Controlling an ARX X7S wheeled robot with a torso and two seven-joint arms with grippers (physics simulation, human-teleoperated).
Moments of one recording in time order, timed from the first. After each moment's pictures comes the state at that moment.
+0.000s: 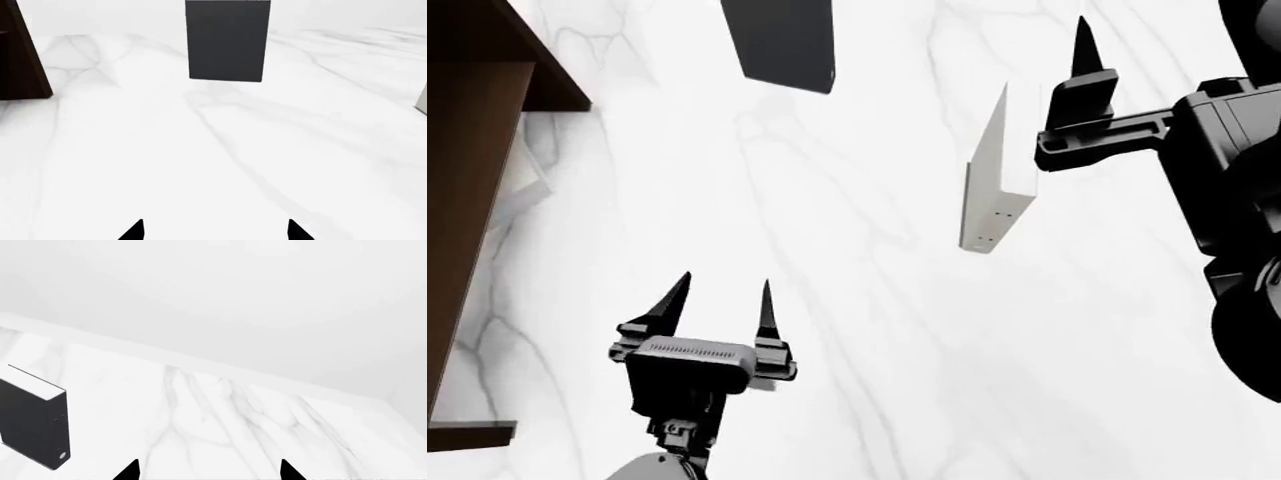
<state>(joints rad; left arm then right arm) -0.56 -0.63 1.13 -0.10 -0.55 0.49 -0.77 1.12 0.93 -0.50 -0.64 1.17 0.70 0.79</state>
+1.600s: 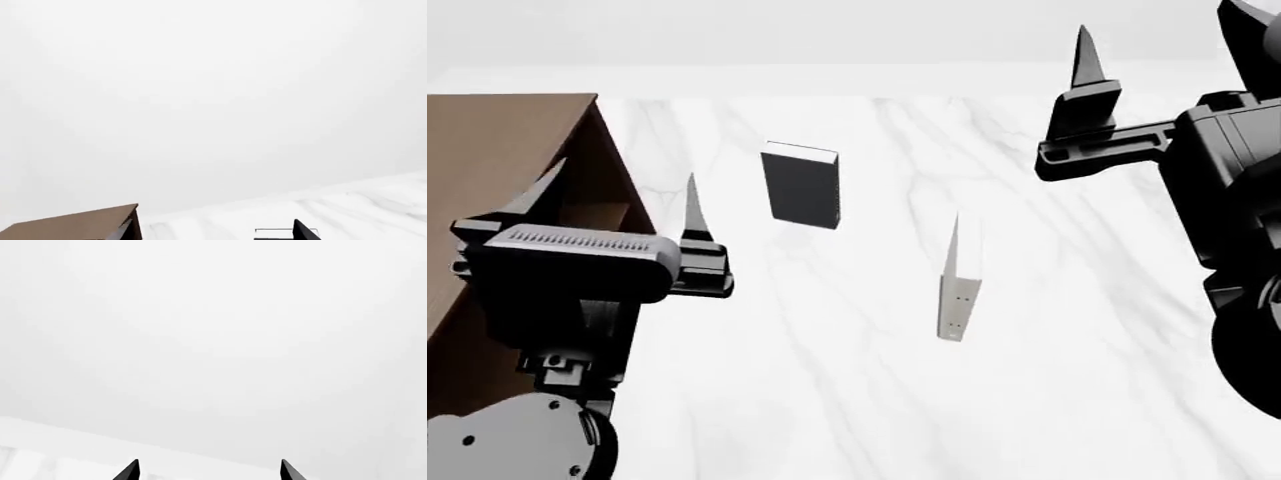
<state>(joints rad) -0.89 -0.99 1.08 0.57 -0.79 -0.05 -1.03 1.08 0.94 -0.48 -0.66 1.18 0.67 0.81</state>
